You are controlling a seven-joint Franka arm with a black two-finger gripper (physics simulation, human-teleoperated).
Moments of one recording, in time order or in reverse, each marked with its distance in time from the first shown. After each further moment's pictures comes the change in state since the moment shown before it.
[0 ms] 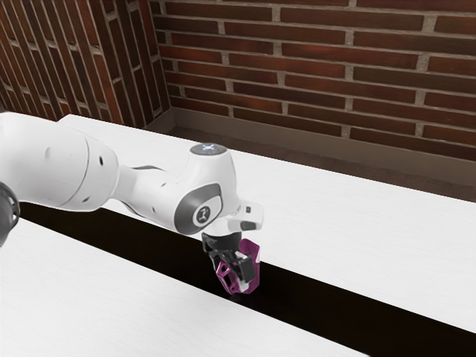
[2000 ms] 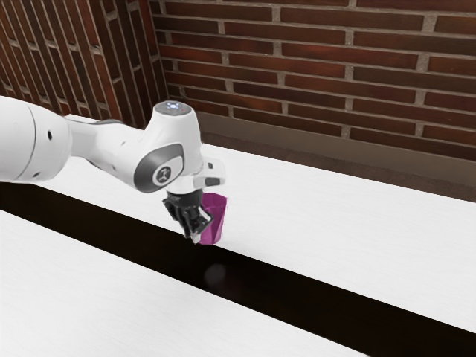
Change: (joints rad) arm 0.001 -0.135 0.159 0.004 0.249 -0.090 -0.216
